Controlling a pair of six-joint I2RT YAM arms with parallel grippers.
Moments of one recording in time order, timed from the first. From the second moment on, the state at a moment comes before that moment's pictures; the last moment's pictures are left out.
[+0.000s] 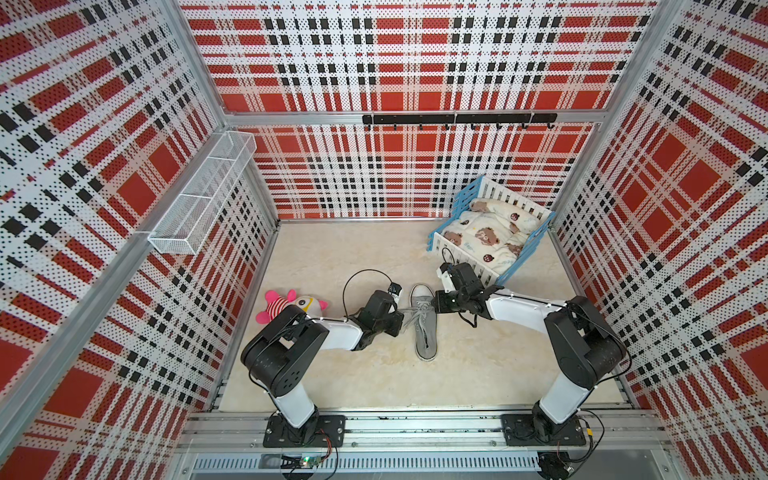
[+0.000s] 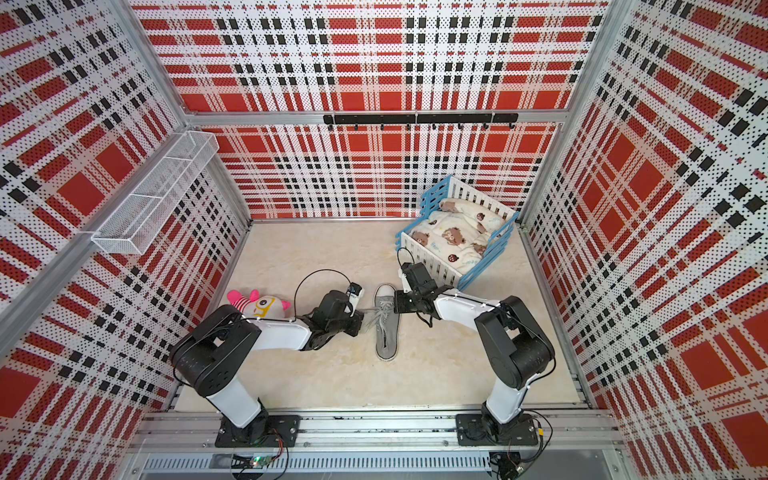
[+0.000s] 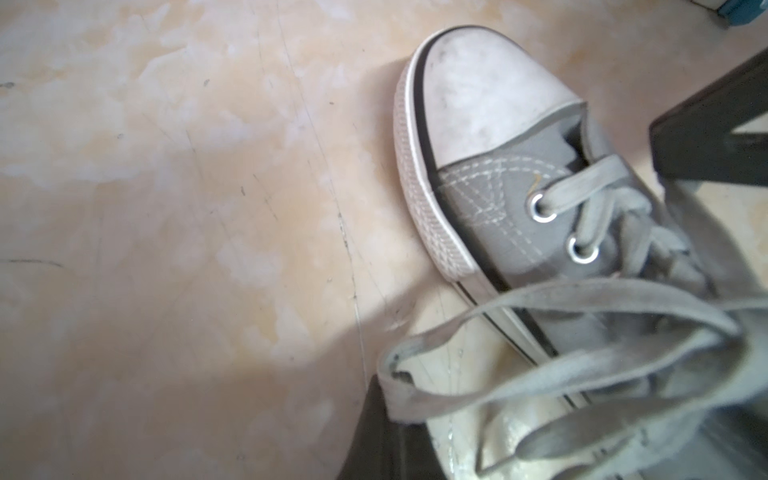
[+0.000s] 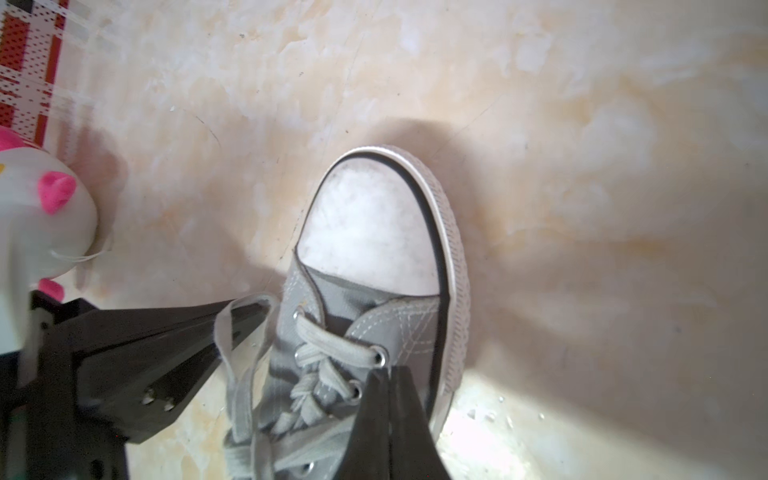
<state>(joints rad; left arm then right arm) -0.63 1.69 0.63 0.29 0.00 -0.19 0.56 1.72 0.97 -0.14 -0.19 0.44</state>
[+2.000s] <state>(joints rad) -0.55 1.68 0.60 0.32 0.07 -0.31 0.62 1.74 1.00 -0.27 0.23 0.36</state>
